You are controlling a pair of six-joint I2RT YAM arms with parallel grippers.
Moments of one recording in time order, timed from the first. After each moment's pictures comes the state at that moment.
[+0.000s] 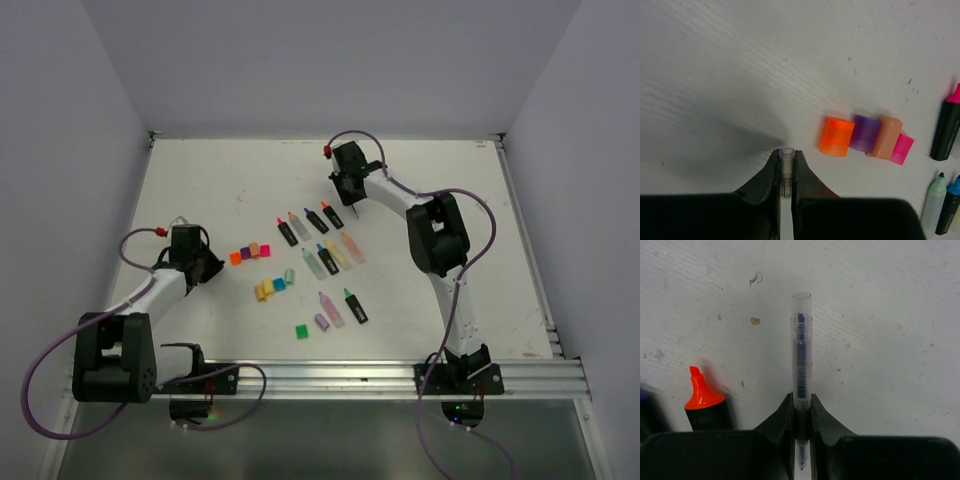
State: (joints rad) left arm -0.01 1.25 0.51 -0.15 -0.04 -0.72; right arm 0.49 2.33 1.89 -0.51 0.16 -0.02
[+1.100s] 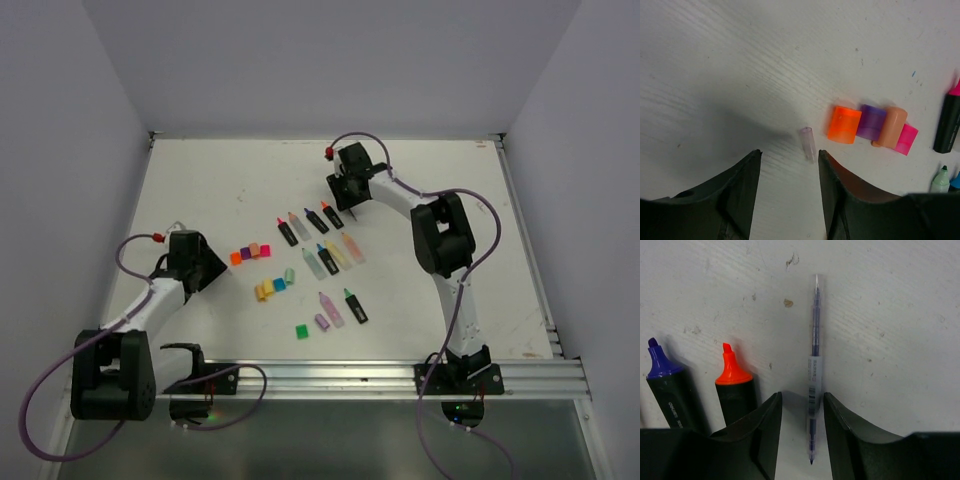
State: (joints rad) left arm -0.01 1.17 0.45 -0.19 -0.05 -0.72; right arm 0.46 2.31 1.84 -0.49 -0.02 -0.01
